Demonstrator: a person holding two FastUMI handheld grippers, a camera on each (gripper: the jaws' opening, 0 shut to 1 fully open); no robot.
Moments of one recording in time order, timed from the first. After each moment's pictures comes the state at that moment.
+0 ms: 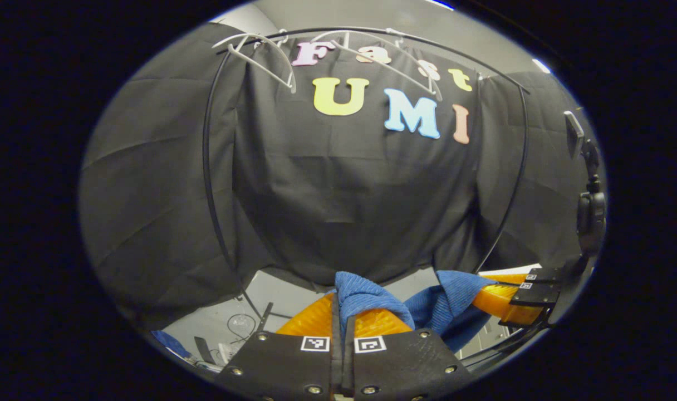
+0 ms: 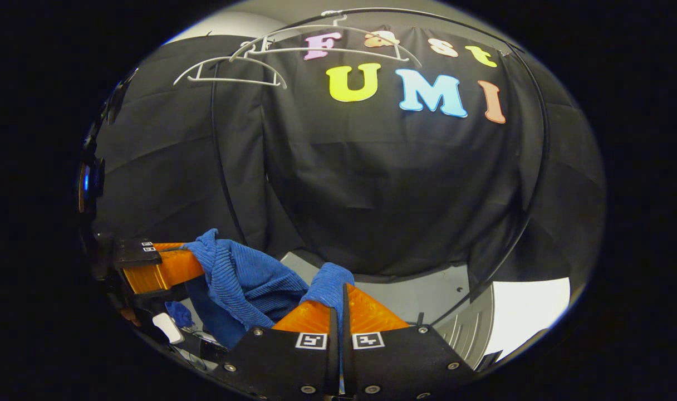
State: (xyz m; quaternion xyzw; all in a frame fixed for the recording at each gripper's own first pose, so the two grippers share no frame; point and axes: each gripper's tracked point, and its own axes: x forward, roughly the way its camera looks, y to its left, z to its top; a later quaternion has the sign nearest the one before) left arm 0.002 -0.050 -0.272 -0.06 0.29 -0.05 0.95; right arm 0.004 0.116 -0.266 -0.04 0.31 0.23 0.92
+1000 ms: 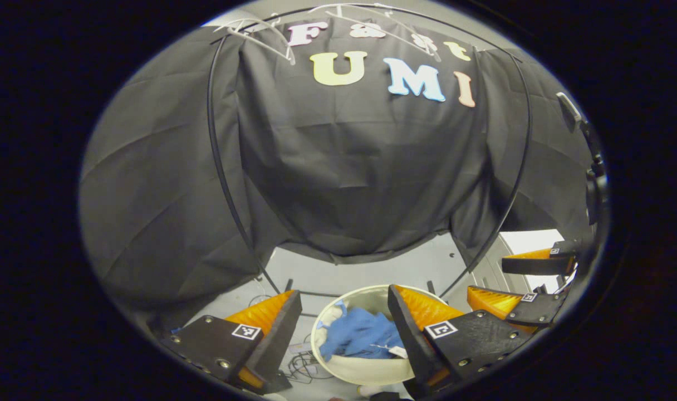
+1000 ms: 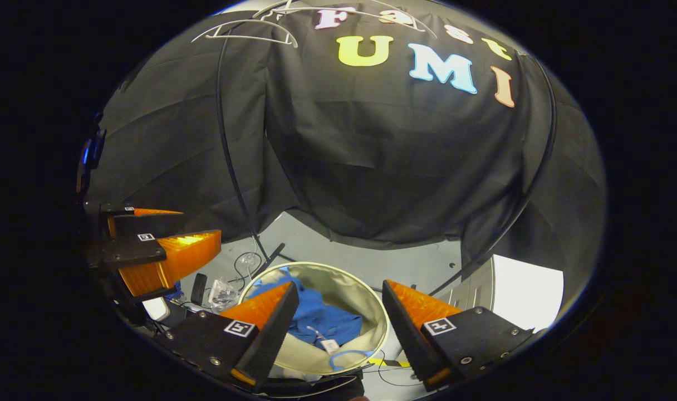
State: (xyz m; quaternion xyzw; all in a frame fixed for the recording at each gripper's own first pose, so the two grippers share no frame) left arm -0.032 -0.031 -0.306 -0.01 0.34 -0.03 0.94; right arm -0.039 0.117 -0.310 -0.08 0.37 0.22 0.90
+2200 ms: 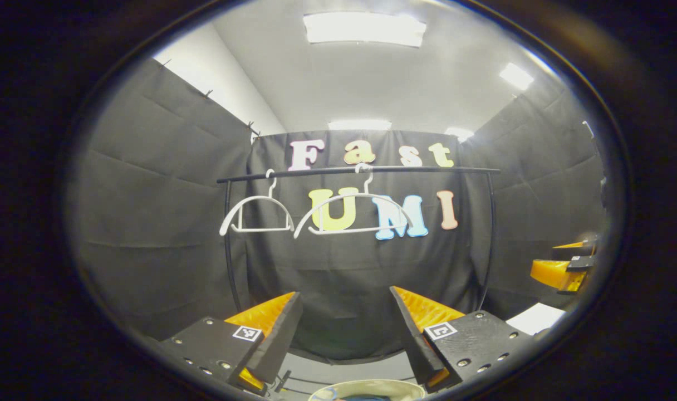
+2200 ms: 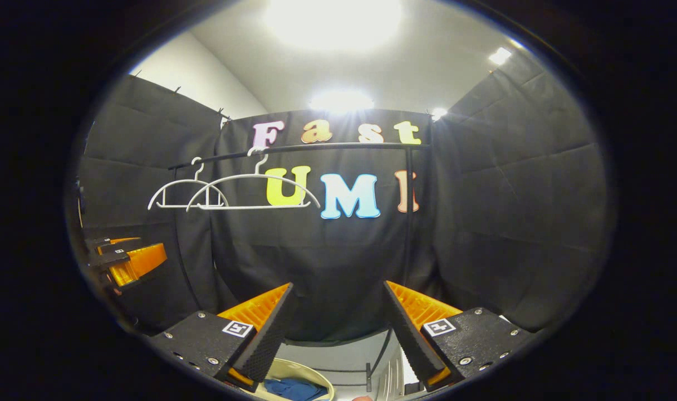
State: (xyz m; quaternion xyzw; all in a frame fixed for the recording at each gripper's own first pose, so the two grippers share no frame) left arm -0.035 -0.063 0.044 -0.03 0.01 -0.02 1.00; right arm -0.024 -0.074 0.015 0.01 0.07 0.07 1.00
